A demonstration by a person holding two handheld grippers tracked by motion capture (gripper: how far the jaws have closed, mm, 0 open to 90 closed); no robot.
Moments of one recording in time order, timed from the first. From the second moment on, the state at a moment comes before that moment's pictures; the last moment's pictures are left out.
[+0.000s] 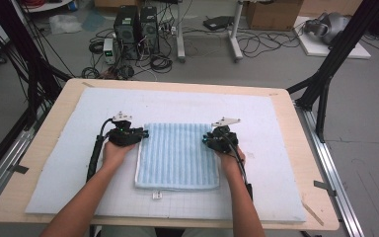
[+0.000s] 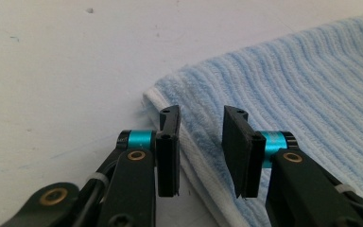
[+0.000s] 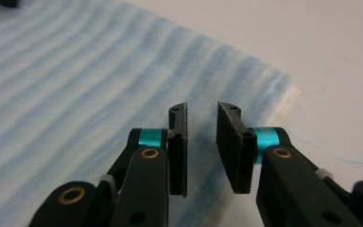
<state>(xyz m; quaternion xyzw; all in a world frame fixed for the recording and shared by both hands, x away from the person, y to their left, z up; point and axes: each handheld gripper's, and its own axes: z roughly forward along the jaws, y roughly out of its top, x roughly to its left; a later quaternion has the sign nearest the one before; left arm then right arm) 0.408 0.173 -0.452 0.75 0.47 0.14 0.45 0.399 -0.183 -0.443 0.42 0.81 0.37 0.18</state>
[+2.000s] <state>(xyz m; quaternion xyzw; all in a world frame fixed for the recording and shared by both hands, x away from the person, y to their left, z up) 0.370 0.215 -0.423 0.69 0.41 0.18 0.58 0.319 -0.248 -0.412 0.39 0.76 0.47 0.22</state>
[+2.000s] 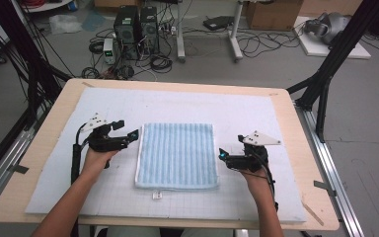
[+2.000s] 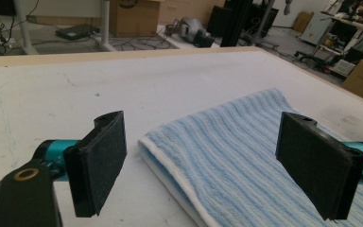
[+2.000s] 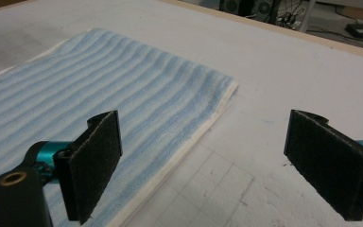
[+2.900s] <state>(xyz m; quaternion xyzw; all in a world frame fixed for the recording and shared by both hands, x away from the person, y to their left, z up) 0.444 0.185 -0.444 0.76 0.43 0.17 0.45 0.321 -0.245 -0.418 0.39 0.77 0.46 0.20</state>
